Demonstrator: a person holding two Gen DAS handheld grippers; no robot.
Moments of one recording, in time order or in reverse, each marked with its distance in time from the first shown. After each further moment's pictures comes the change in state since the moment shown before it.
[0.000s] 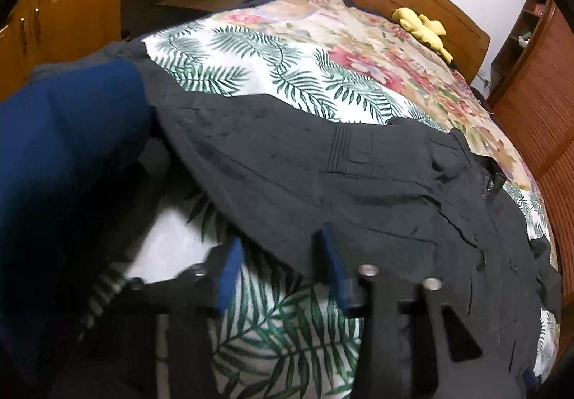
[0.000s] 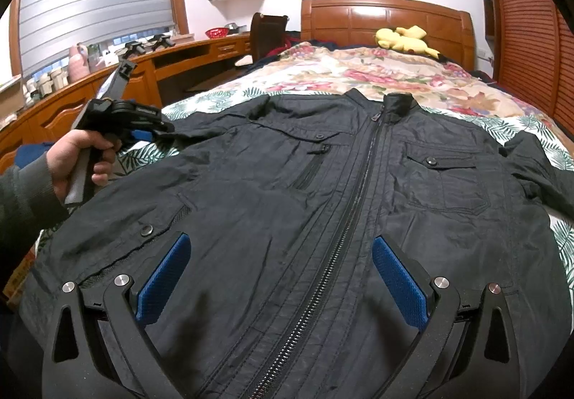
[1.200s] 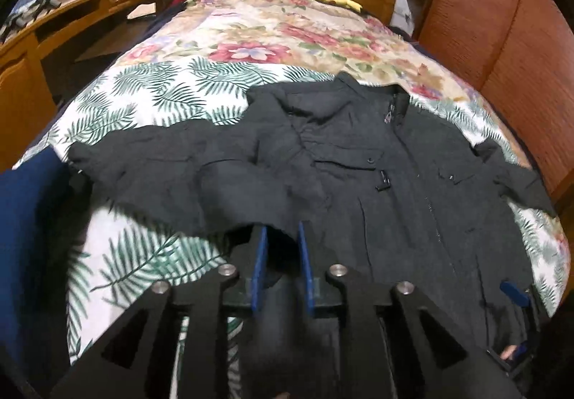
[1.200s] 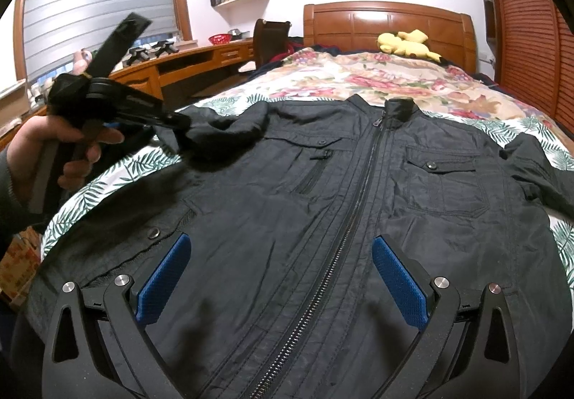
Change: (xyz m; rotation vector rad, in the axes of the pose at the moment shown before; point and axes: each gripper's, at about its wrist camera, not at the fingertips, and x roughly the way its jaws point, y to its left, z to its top) left arm -0.087 -0.101 -0.044 0.343 0.033 -0.141; right arm -0.009 0.001 0.001 0.007 -0.016 0.018
